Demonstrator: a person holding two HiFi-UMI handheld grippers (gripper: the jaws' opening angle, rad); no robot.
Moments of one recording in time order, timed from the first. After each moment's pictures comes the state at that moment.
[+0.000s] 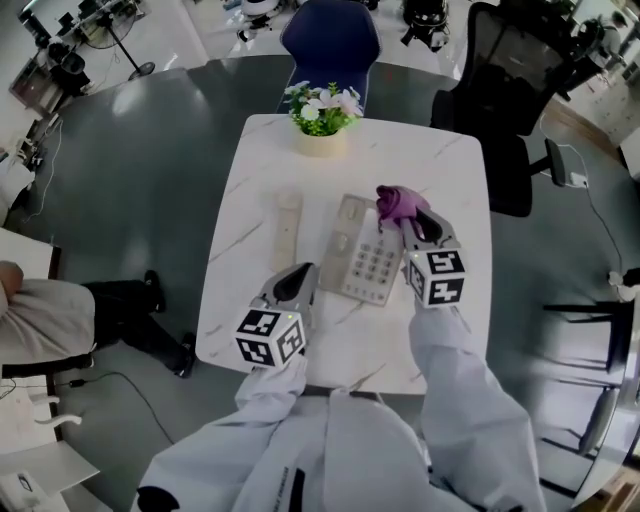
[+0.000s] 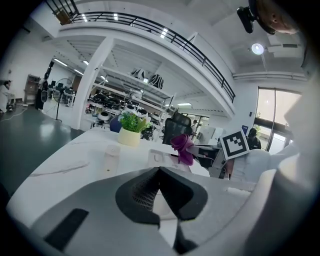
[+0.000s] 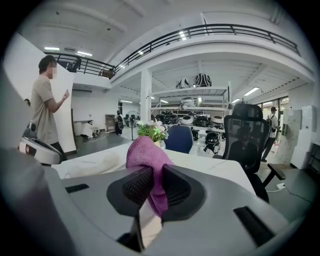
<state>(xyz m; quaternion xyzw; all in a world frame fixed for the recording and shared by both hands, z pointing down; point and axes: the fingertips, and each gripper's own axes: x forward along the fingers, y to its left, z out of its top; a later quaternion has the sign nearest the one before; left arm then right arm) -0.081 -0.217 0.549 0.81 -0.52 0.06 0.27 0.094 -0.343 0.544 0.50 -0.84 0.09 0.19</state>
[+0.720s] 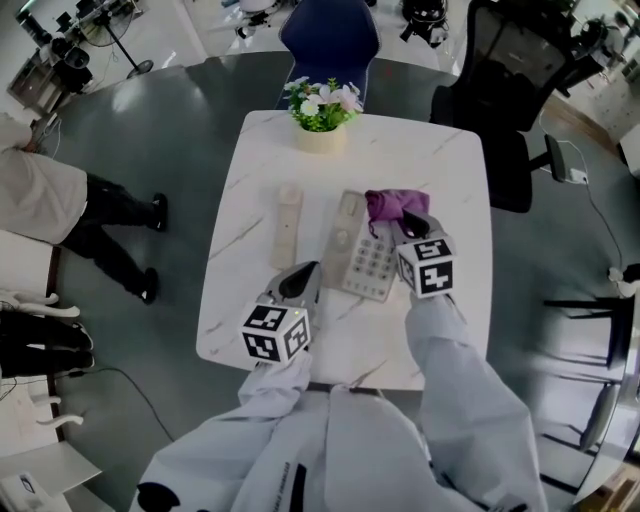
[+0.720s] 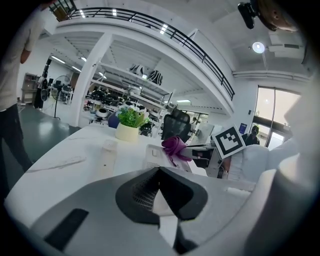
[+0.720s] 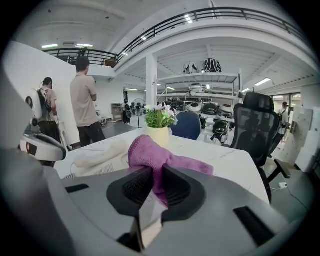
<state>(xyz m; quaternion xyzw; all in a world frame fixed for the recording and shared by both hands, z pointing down) -0.071 -0.215 0.560 0.81 -0.51 0.07 0.28 0.074 -0.337 0.577 0.45 -0.85 0.12 0.26</state>
